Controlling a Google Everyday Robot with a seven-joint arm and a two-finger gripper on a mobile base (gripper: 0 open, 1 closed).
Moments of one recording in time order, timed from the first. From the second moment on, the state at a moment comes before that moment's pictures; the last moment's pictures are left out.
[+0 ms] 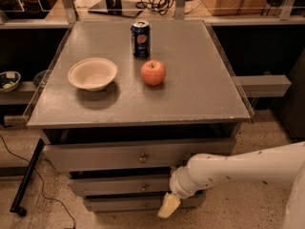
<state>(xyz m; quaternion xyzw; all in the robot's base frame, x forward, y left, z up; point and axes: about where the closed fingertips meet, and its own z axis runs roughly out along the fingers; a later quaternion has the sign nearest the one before) 0.454 -0.056 0.465 -0.57 0.78 0.14 0.19</state>
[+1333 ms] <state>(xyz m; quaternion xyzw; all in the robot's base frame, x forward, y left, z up) 0.447 -0.058 0.421 -0.58 0.79 0.14 0.15</state>
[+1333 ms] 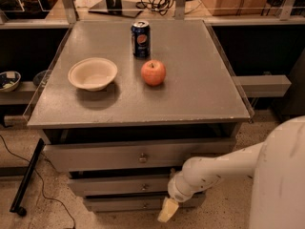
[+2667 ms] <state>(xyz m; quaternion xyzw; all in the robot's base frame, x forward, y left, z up) 0.416 -0.058 0.439 -0.58 0.78 0.19 0.14</state>
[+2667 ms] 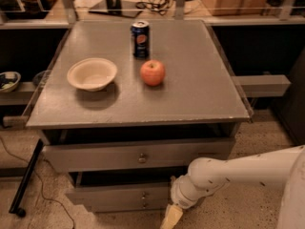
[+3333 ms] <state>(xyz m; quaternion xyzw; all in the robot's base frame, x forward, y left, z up) 0.334 -0.087 0.475 -0.59 0.75 0.25 0.15</state>
